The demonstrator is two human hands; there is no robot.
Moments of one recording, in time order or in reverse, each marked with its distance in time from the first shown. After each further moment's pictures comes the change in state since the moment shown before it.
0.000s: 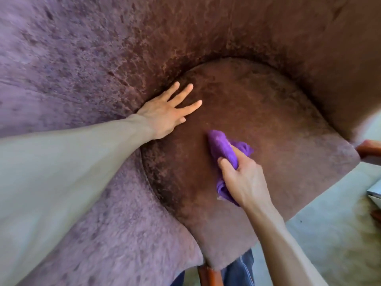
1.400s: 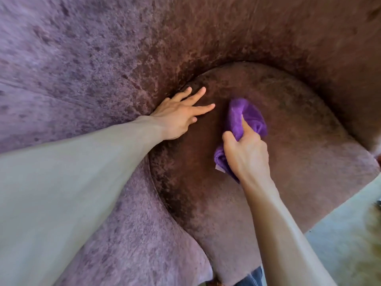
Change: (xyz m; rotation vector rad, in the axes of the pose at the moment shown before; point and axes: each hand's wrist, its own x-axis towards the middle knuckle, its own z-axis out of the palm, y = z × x) left_hand 0.007 -0.001 -0.013 -0.291 -0.029 -0.062; right_hand 0.044 -0.061 0.014 0.022 0.181 0.020
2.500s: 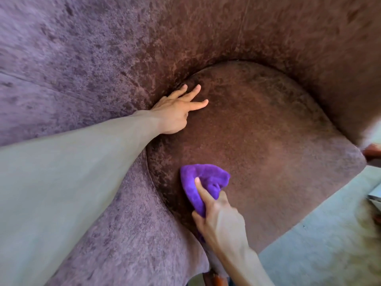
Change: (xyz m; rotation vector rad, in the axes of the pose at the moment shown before) left_hand -0.001 0.007 -0.005 -0.148 -0.048 -0.091; right_hand -0.115 0.069 0.036 -0.458 -0.435 -0.176
